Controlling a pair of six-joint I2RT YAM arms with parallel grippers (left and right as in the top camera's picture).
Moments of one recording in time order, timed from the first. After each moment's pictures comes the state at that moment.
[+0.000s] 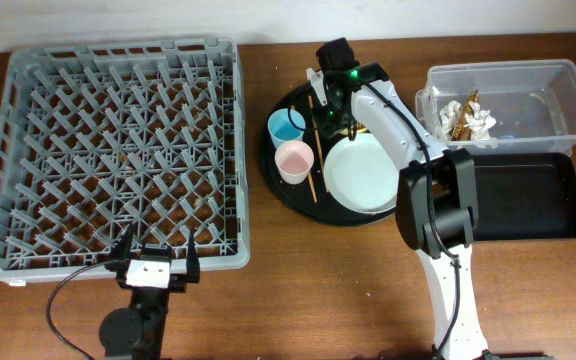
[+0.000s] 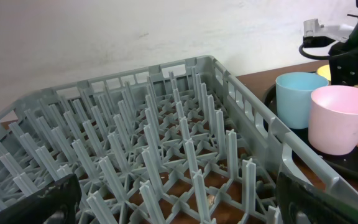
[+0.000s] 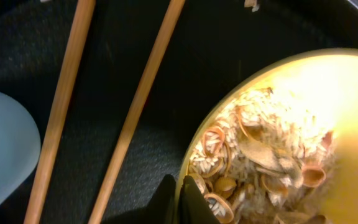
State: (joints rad) left arm 0.01 0.01 0.01 -0.07 0.07 0.17; right arm 0.32 2.43 2.12 -0.92 0.02 -0.17
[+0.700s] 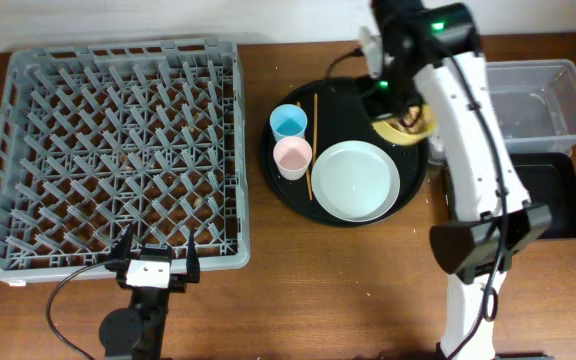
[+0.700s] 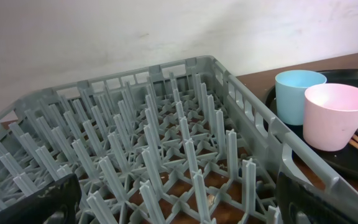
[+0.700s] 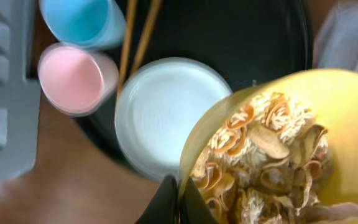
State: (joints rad) left arm 0.01 0.01 0.01 -0.07 0.07 0.17; right arm 0.24 2.17 2.51 -1.69 -0.07 0.01
